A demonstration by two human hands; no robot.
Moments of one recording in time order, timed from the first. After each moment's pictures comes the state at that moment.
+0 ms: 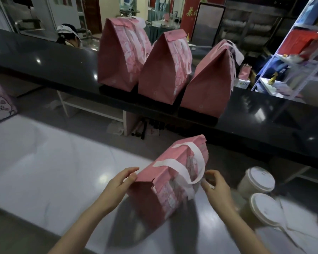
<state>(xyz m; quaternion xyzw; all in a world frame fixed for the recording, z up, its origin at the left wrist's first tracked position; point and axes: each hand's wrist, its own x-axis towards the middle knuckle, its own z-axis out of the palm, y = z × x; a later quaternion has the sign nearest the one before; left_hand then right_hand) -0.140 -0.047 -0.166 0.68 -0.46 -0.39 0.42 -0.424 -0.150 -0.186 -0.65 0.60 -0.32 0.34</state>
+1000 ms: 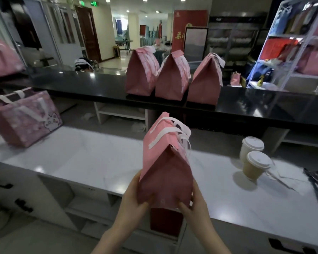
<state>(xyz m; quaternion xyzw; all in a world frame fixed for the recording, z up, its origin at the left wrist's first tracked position) -0.140 0.177 -0.159 0.56 -0.53 -0.29 0.56 -0.330 0.134 -0.171 -0.62 0.46 -0.44 0.44</state>
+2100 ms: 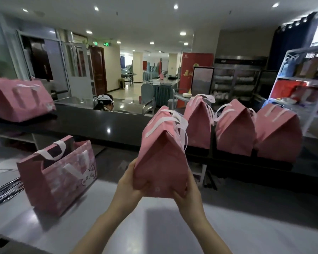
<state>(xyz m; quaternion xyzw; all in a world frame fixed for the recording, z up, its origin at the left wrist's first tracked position) 0.244 0.022 -0.045 0.54 -0.58 -0.21 0.58 0.060 -0.017 -0.059 -0.66 0.41 -0.52 0.37</state>
